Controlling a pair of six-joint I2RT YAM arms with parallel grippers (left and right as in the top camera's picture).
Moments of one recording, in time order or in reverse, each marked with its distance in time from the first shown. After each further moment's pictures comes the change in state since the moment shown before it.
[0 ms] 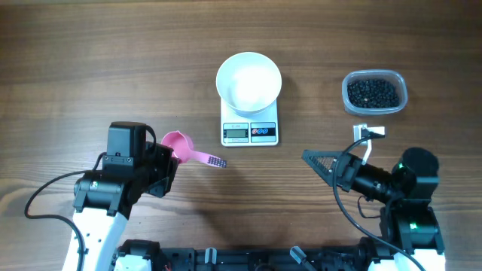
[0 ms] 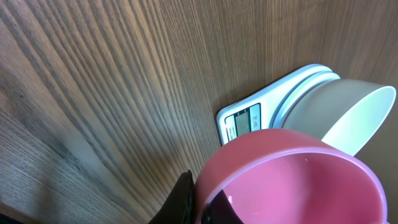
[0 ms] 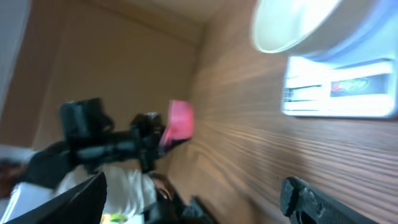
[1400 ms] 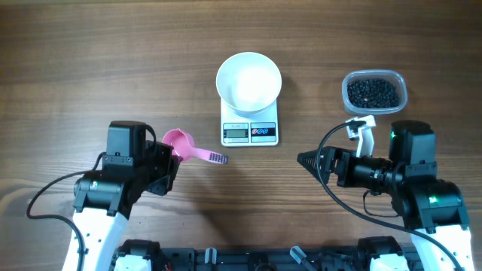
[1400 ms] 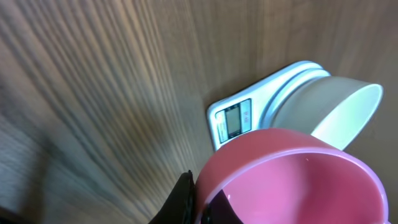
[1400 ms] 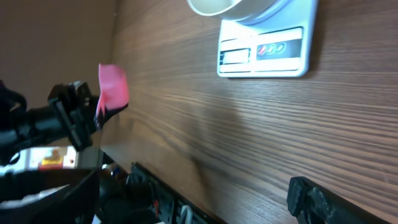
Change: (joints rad) left arm 0.000 0.000 0.000 0.028 0.025 -0.037; right arm 0.103 0.234 0.402 -0.660 0.257 -0.437
